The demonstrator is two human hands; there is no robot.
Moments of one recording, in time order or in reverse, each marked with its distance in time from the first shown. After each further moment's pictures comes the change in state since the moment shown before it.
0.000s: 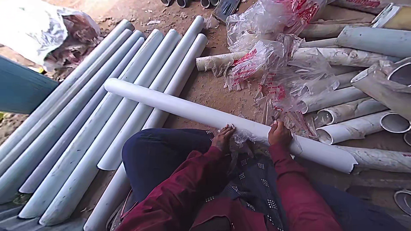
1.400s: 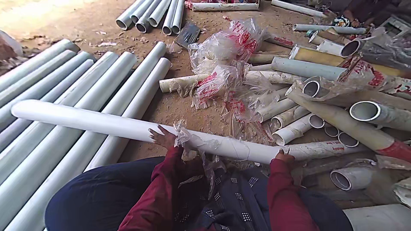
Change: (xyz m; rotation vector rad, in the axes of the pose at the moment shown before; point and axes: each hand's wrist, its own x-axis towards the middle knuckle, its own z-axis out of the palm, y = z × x) left_hand 0.102 -0.048 -0.025 0.053 0.605 -0.685; right_hand 0.011 0.117 -0.080 0.164 0.050 1.230
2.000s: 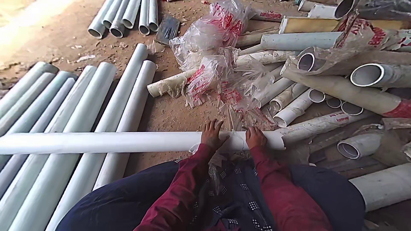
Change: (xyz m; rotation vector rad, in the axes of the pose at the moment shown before) left_hand -0.083 0.082 0.021 0.373 -0.825 0.884; right_hand -0.083 -0.009 0.045 -0.381 -0.251 -0.971
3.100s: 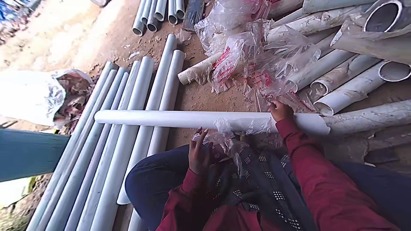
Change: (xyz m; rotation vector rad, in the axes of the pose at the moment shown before) left_hand -0.157 -0.059 -0.017 -0.201 0.756 0.182; right_hand 0.068 -0.004 0.012 0.335 -0.152 0.012
